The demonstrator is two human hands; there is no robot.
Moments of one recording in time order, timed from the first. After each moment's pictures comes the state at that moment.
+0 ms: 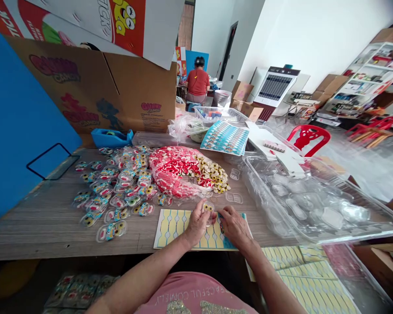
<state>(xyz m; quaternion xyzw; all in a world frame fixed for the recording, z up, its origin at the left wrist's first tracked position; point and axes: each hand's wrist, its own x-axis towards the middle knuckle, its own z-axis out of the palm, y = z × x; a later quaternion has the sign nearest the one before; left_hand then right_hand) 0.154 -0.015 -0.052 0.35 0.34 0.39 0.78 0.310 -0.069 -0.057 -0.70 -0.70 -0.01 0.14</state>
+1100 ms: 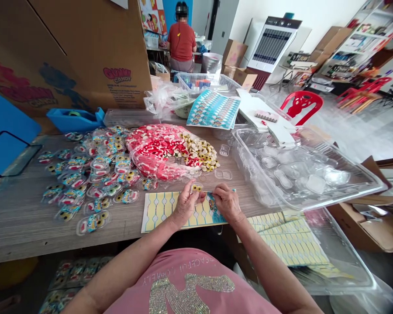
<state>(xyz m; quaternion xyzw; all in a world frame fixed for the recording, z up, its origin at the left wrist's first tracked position) 0.153 -0.015 -0.055 0.39 0.33 0.37 0.78 0.328 -0.068 -0.069 -0.70 -0.66 0.01 0.27</state>
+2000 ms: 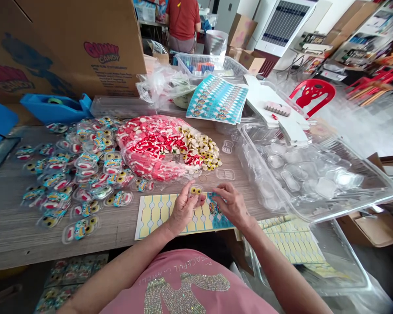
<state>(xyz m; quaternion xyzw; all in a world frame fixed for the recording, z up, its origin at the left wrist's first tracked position) 0.152 -0.013 -0.055 0.36 0.35 0.36 0.79 0.336 -0.072 -0.053 -0.66 -0.68 0.06 0.31</state>
